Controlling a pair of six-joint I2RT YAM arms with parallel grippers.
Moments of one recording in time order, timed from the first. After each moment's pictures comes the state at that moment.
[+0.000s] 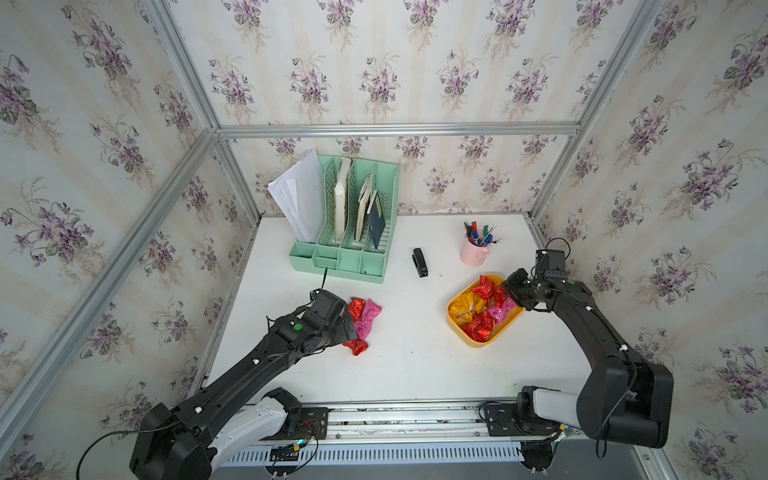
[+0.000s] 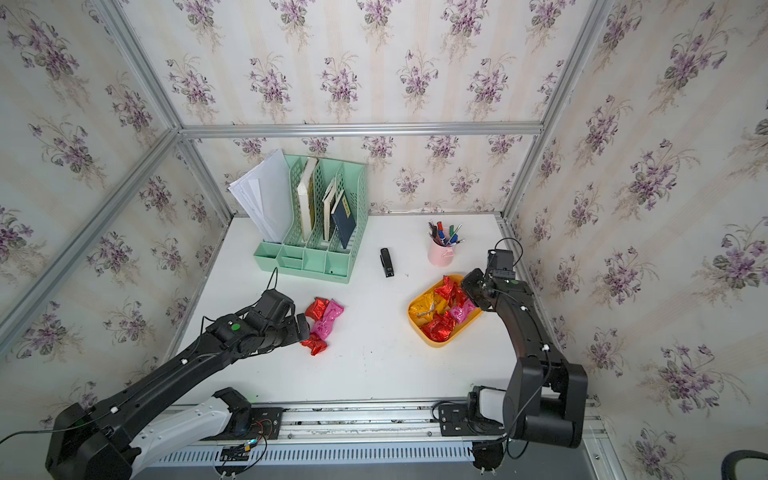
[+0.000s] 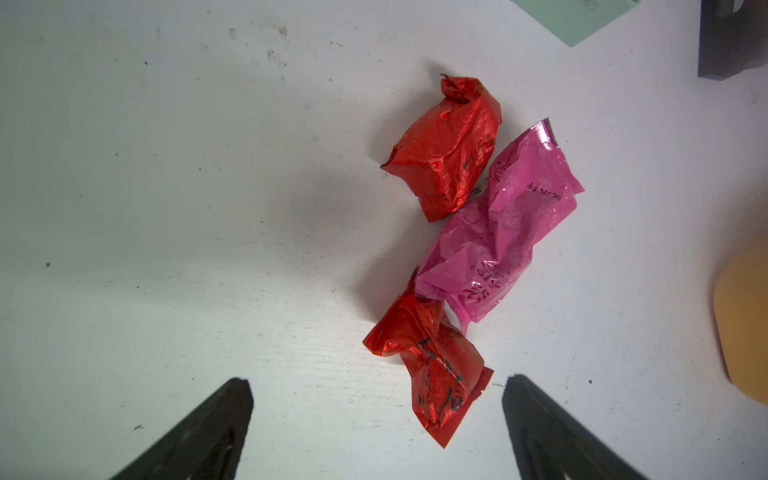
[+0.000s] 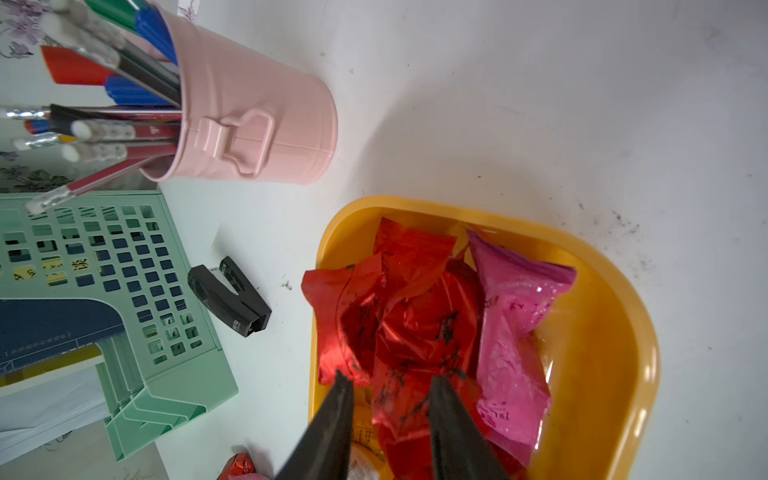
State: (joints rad) left arm -0.56 1.01 0.70 -0.81 -0.12 -0.82; right arm -0.11 1.25 0.86 -0.58 -0.24 0.79
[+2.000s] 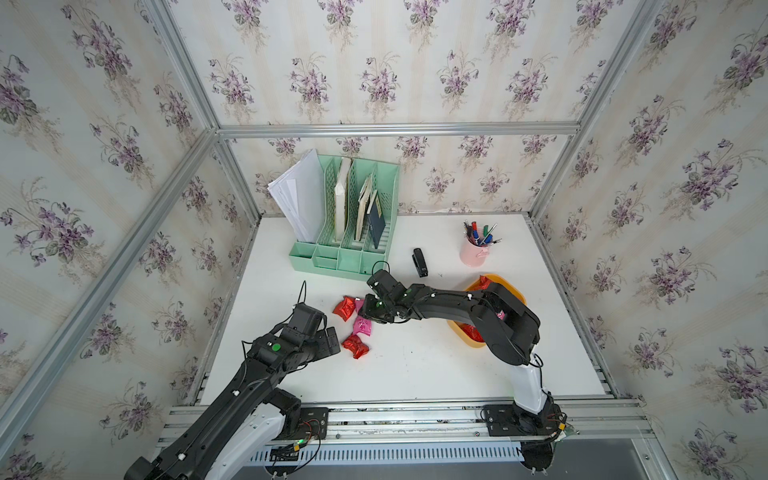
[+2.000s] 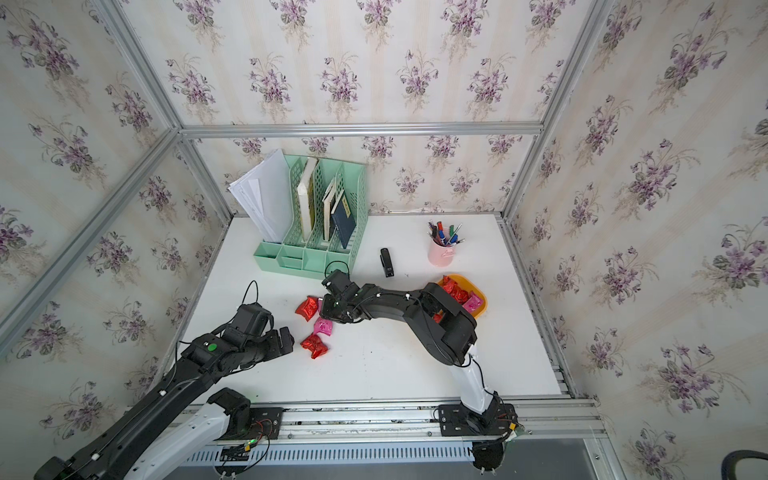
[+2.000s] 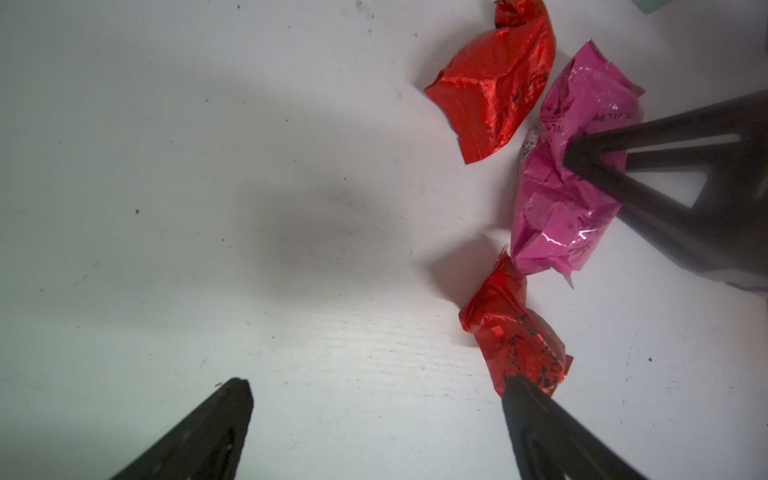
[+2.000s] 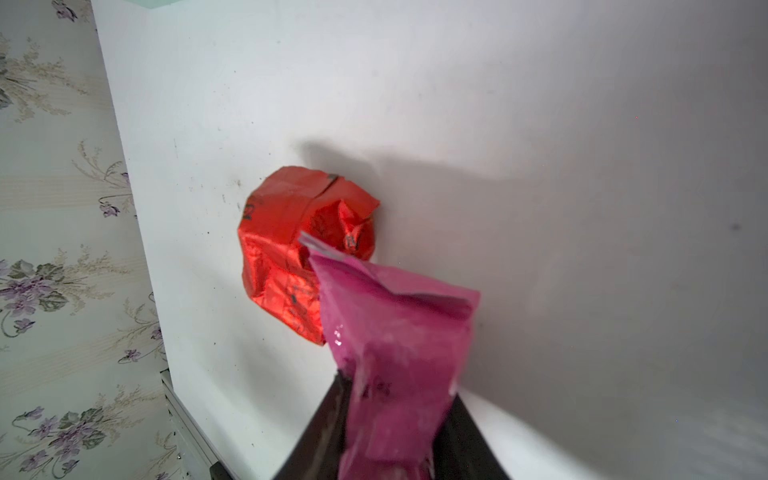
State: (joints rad) left arm -0.42 0.76 0.55 -0.92 -0.06 -0.73; right arm 0.93 2.07 1.35 -0.21 -0.21 1.01
